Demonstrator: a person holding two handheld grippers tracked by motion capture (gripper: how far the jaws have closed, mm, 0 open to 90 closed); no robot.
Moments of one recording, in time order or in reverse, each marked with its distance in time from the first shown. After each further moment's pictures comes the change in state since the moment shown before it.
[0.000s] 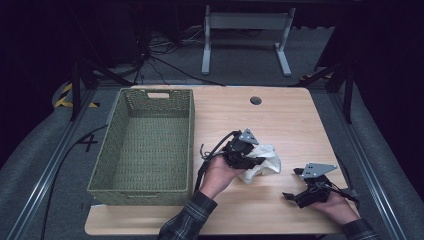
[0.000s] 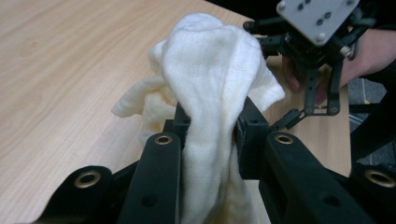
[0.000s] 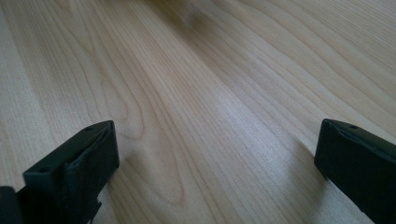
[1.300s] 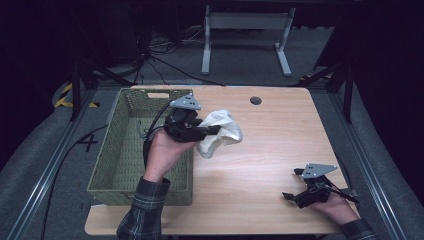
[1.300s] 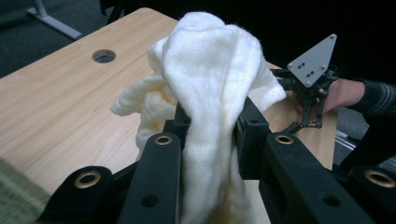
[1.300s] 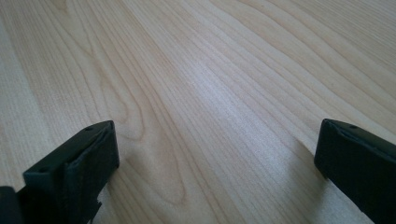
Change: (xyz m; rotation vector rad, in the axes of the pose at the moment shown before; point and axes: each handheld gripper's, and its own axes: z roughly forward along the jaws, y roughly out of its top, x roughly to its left) left arm 0.034 0.009 -0.162 -0.147 0.081 -0.074; right arm 0.002 0.000 0.000 0.000 -0.012 0.012
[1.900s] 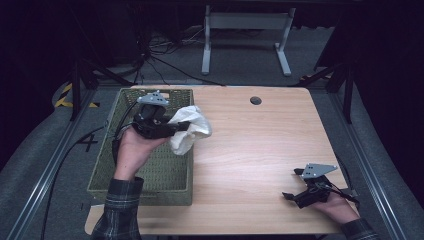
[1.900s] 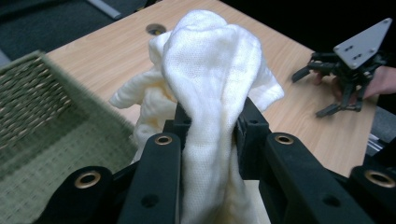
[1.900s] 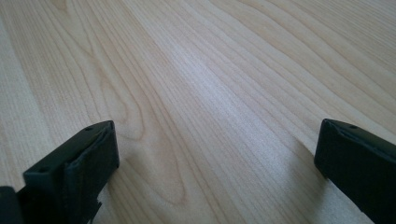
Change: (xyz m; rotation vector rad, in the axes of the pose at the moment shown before) left arm 0.033 -0.020 -0.056 0.034 0.120 -0.059; right arm 0.000 0.000 0.000 0.000 0.000 0.000
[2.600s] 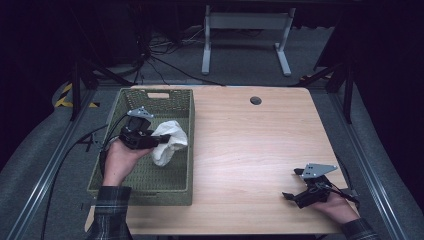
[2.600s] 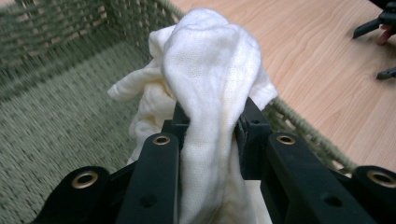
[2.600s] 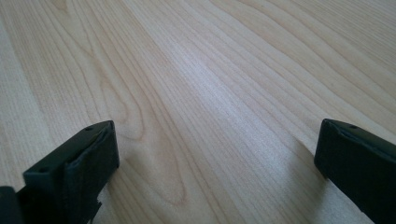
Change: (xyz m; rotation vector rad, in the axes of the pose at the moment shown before) left arm 0.043 -0.057 -0.004 0.130 0.111 -0.113; right arm 0.000 0.000 0.000 0.000 0.000 0.000
